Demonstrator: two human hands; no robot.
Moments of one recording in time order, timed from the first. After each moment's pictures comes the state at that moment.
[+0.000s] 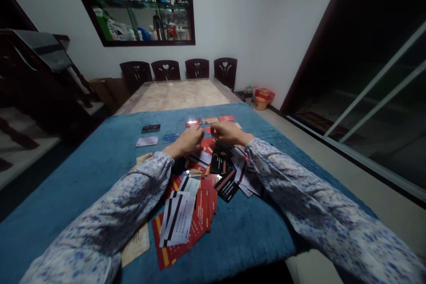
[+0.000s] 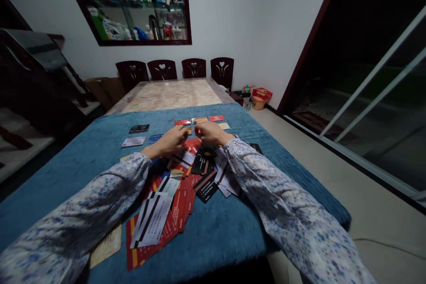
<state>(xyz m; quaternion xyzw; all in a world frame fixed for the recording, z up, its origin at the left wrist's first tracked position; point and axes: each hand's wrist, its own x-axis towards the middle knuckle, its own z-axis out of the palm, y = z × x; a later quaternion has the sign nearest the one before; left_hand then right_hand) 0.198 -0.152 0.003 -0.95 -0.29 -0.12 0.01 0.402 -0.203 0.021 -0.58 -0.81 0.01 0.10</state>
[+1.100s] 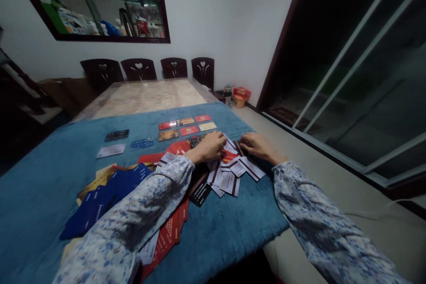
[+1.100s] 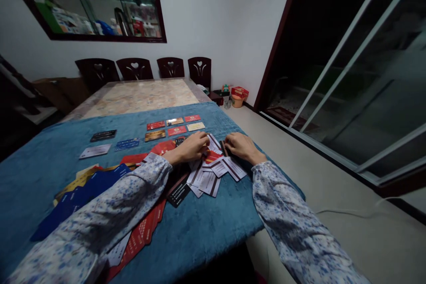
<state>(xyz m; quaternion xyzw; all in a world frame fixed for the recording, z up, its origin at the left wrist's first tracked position) 0.339 -0.206 -0.013 -0.99 -0.11 -0.11 -0.03 0.558 -0.320 -0.029 -0.72 -0.69 -0.01 0.12</state>
